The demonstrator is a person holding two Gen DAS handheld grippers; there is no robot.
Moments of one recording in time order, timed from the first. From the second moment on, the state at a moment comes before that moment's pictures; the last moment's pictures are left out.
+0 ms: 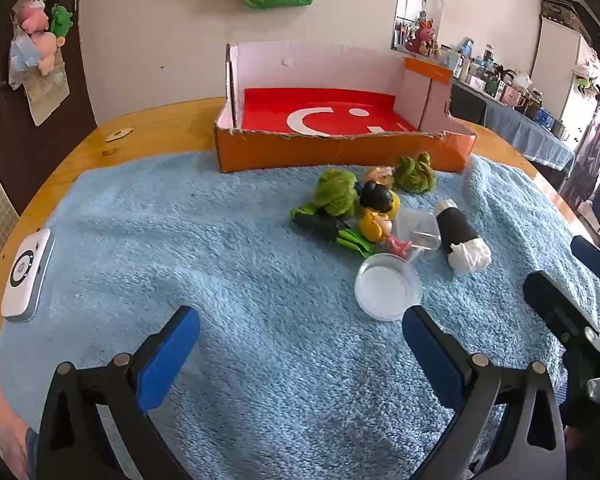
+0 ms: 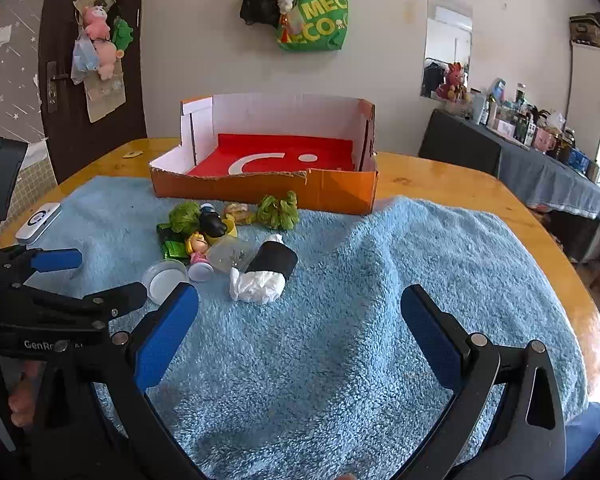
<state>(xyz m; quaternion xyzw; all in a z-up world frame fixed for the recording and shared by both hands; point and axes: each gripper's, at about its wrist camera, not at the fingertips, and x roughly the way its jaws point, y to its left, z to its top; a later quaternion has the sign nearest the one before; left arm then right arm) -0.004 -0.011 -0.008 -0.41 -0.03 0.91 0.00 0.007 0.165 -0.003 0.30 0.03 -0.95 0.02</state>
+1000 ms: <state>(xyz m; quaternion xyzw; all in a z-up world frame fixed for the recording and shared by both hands) -0.009 -0.003 -0.009 -0.42 -0.04 0.91 0.04 -0.018 0.161 -0.010 0.33 0.02 -0.94 0.03</state>
